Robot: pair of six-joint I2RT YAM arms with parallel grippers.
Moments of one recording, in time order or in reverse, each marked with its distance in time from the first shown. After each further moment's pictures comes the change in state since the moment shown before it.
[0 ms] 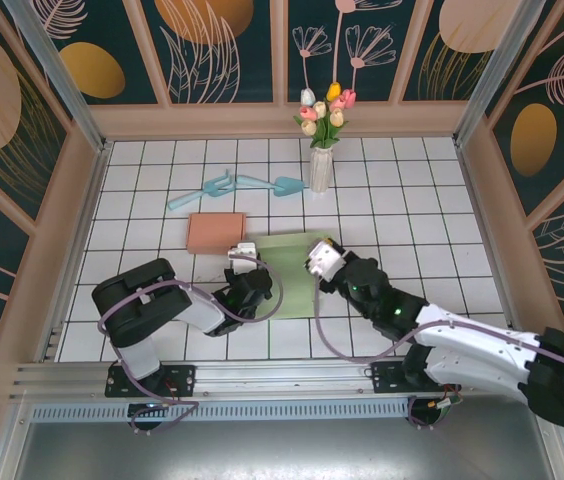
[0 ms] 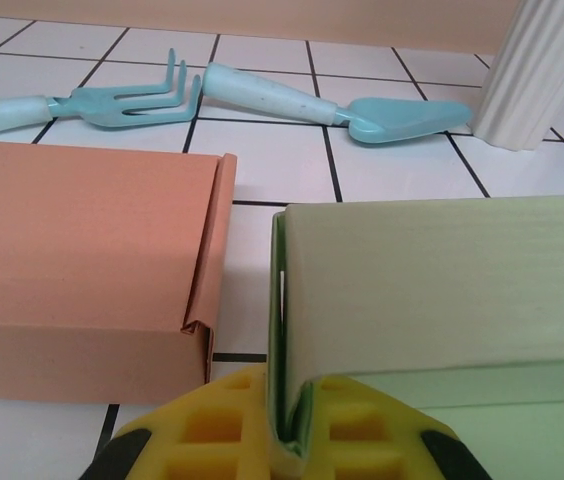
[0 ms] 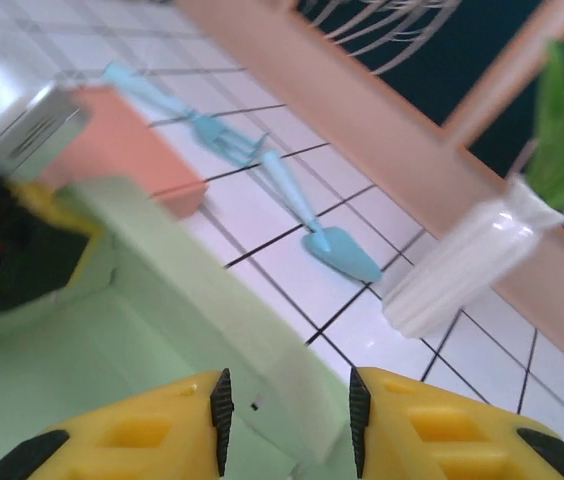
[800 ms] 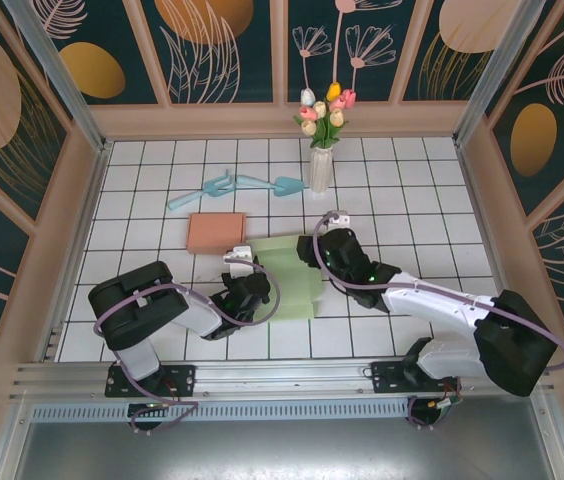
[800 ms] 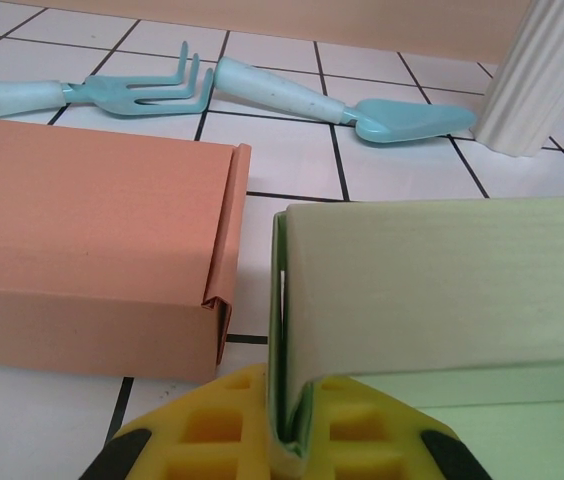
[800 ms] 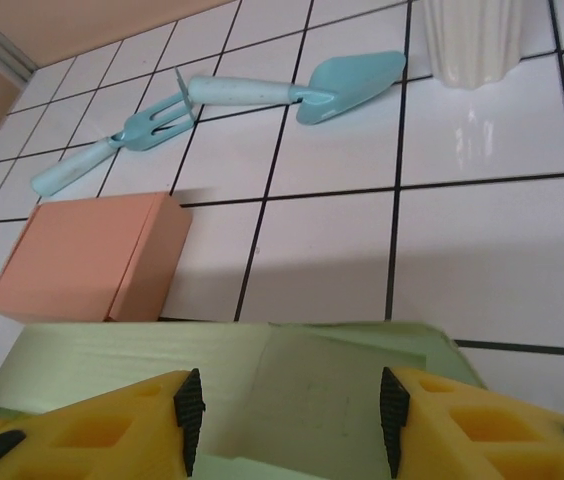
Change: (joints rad) left arm -0.023 -0.018 -0.029 0.000 -0.023 -0.057; right arm -0.151 0.361 0.157 -0.053 -0.129 0.927
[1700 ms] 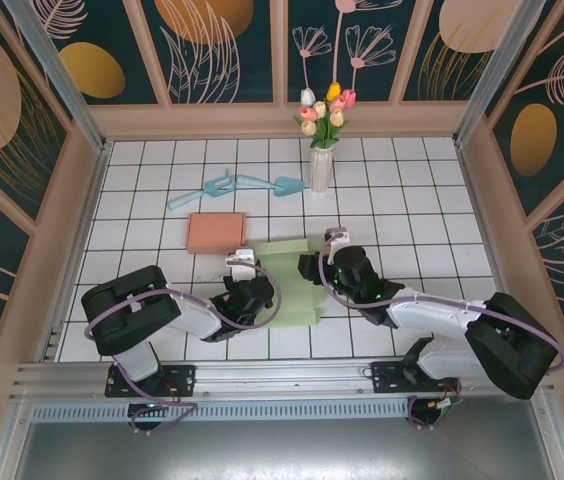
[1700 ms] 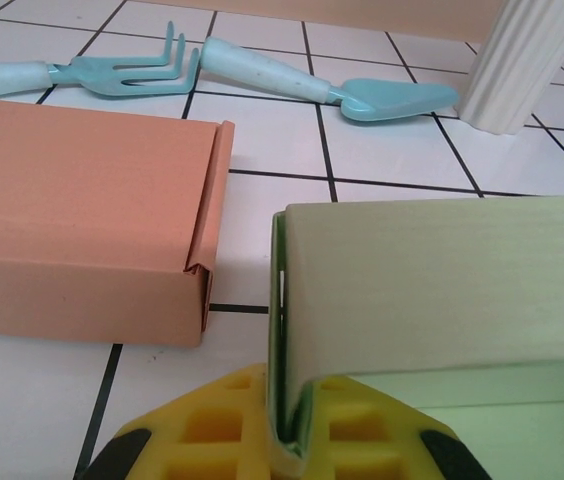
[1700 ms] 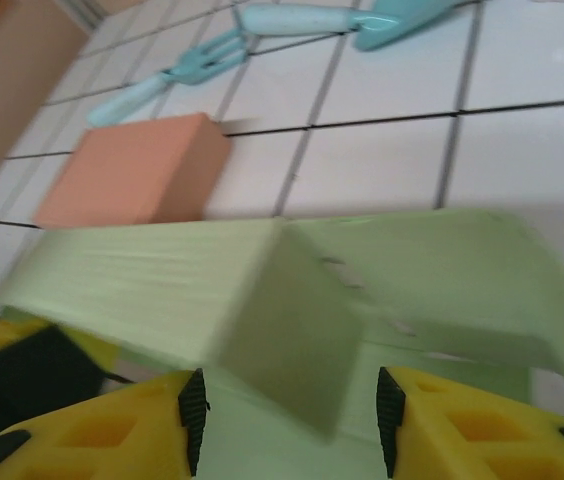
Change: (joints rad) left arm -0.039 -0.050 0.011 -0.122 -0.003 -0.053; right arm -0.018 -0.021 -0.222 0.247 -0.129 -0.060
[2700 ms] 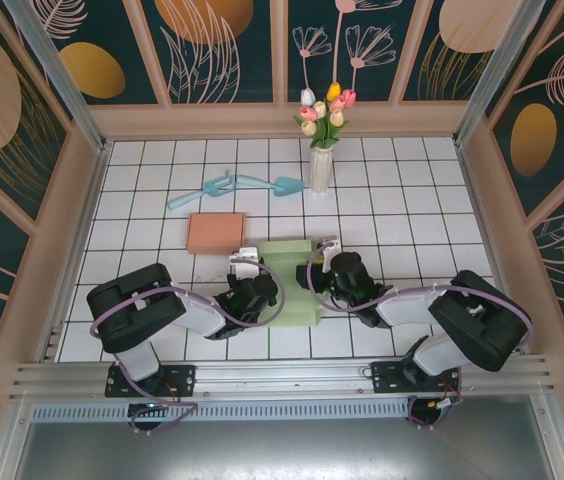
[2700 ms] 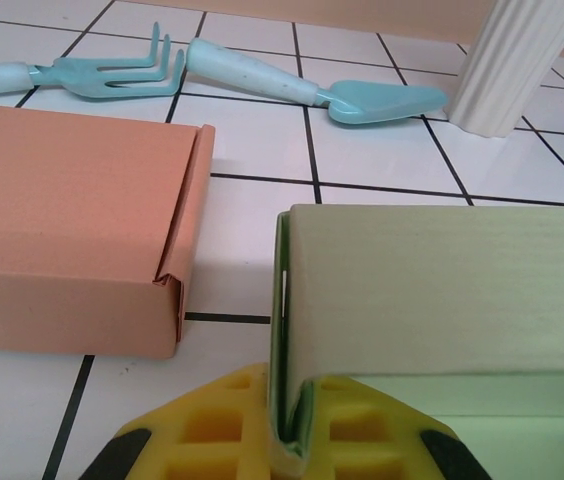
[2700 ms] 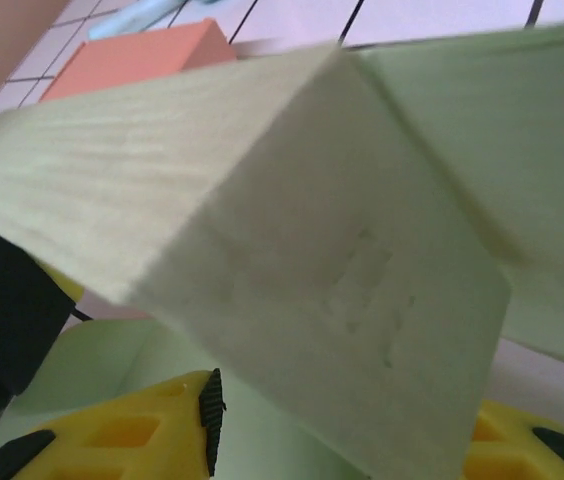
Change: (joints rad) left arm 0.000 0.034 0.035 0.009 0.011 0.001; right arm -0.017 0.223 -0.045 0.256 -0.141 -0.077
